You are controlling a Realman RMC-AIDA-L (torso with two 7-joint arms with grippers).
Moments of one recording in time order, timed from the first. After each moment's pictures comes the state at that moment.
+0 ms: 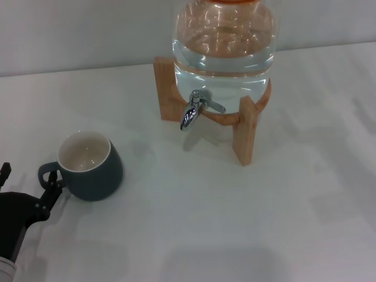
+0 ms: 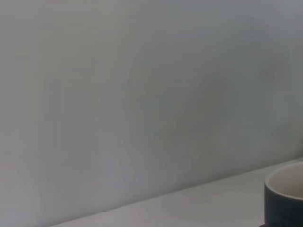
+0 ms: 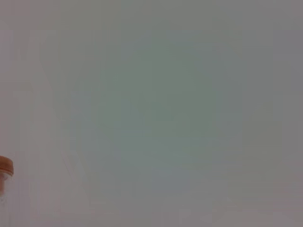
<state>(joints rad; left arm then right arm) -0.21 -2.09 2.55 0.37 -0.95 1.11 0.22 0.31 2.00 -0.49 -0.13 2.21 1.52 -2.53</state>
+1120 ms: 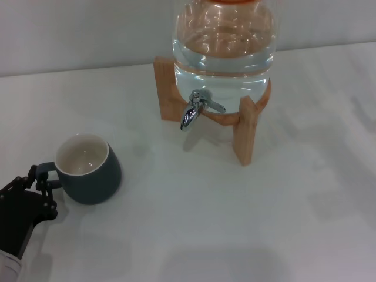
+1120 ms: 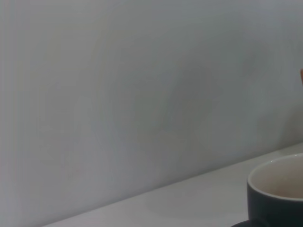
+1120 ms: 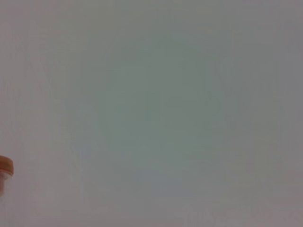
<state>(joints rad) -0.23 -2.09 2.56 0.36 -0.93 1.08 0.22 0.32 2.00 -0.49 -0.13 2.21 1.51 -2.53</state>
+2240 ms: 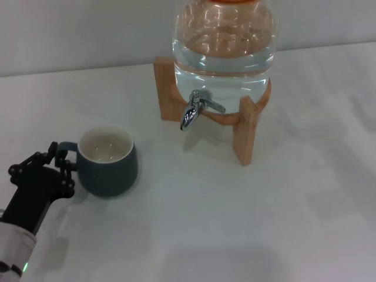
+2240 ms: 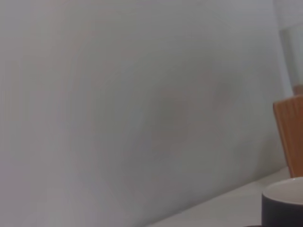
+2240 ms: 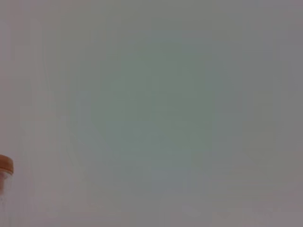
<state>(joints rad) -0.31 -2.09 2.57 0.36 -0.89 1.08 0.22 0.33 2.00 -0.49 -0.13 2.21 1.51 -2.53</state>
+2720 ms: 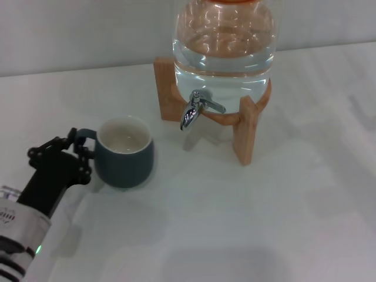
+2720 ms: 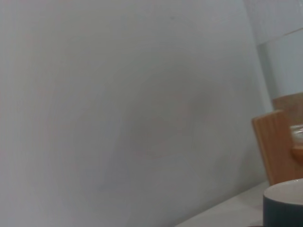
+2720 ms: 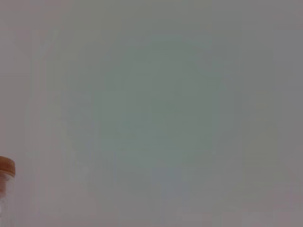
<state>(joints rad) -0.38 -2.09 2.59 0.35 -0.88 1.05 0.21 0.33 2.00 -0.49 -0.13 2.21 1.51 -2.53</state>
